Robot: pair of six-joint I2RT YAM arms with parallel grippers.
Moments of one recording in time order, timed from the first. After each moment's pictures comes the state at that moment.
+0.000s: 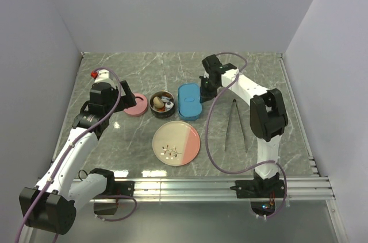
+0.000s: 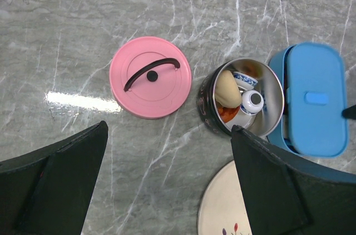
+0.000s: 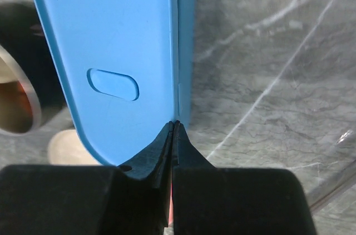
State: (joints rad) left arm -0.21 0.96 0.83 -0.38 -0.14 -0.42; right arm 0.43 1.99 1.63 -0.78 -0.14 0.47
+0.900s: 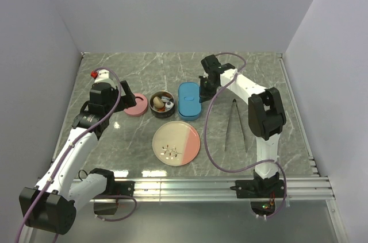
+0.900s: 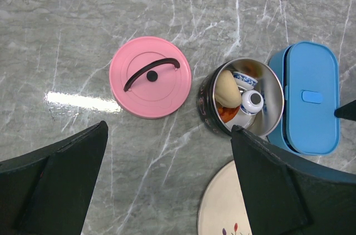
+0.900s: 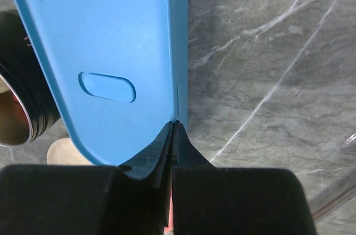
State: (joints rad) left arm -0.21 0.96 0.83 -0.38 -0.14 -0.42; right arm 0.43 2.02 1.62 -0.77 -0.13 0.49
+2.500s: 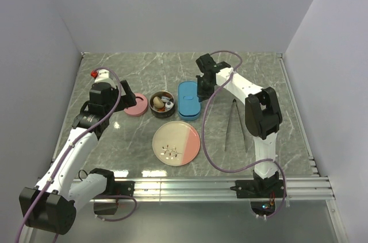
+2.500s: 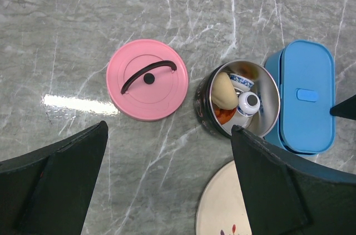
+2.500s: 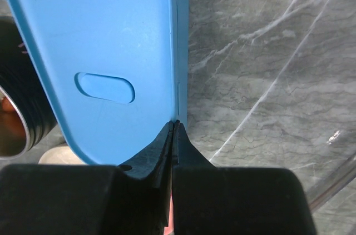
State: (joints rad) left arm -0.21 0.96 0.82 -0.36 -0.13 -0.42; right arm 0.47 2.06 1.70 -0.83 -0.04 0.49
